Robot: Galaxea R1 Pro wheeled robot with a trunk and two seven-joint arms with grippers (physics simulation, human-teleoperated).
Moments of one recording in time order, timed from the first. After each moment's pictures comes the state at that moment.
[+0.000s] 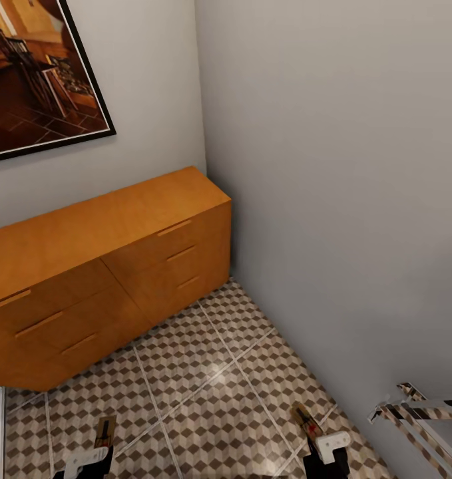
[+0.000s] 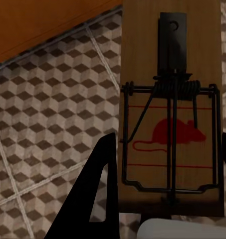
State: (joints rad) left arm -0.43 0.16 -0.60 0.08 0.87 -0.70 -0.16; right arm -0.13 0.00 -0.06 -0.72 0.23 -0.22 0.04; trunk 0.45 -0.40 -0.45
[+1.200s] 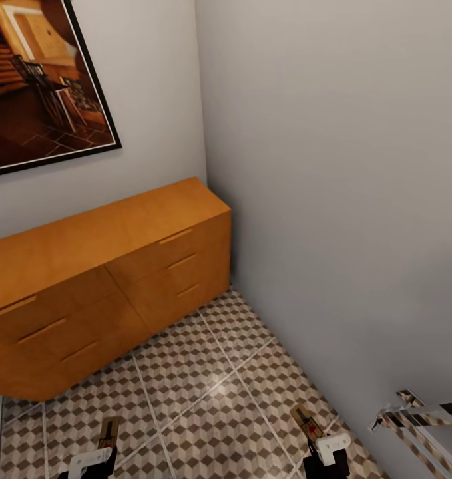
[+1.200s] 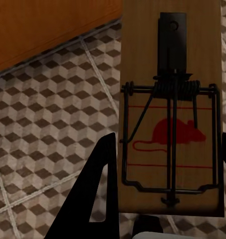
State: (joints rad) left arm -0.43 0.14 -0.61 0.08 0.87 -0.70 -0.16; right arm -0.13 0.00 -0.07 -0.70 0.23 -0.24 0.04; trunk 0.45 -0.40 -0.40
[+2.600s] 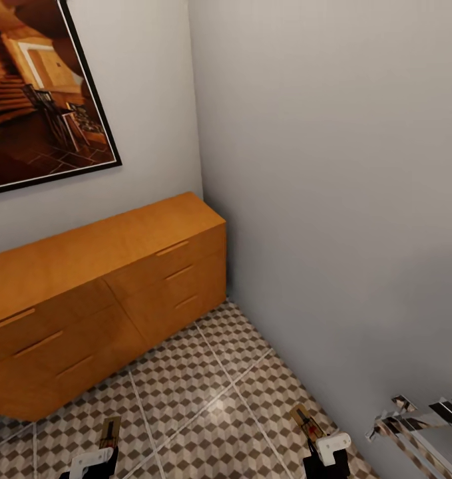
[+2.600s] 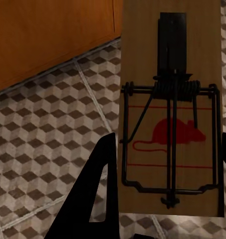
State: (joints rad) left arm -0.43 0.14 -0.60 0.08 0.87 -0.70 -0.16; right arm -0.13 0.00 -0.07 -0.70 0.24 -0.24 0.04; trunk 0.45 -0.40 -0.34
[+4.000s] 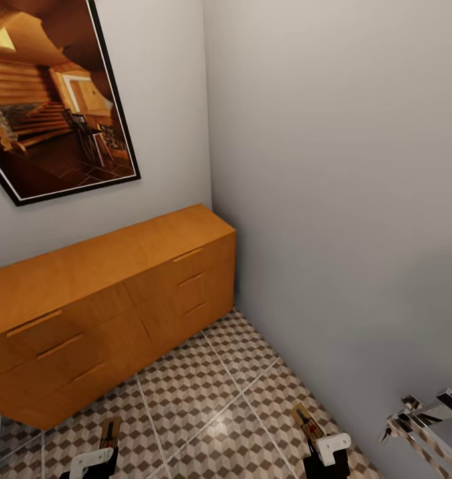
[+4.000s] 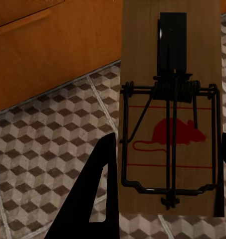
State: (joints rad) left arm -0.43 0.14 -0.61 0.08 0.87 -0.70 -0.16; right arm -0.13 0.00 -0.07 -0.70 0.24 -0.24 0.04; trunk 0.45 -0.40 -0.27
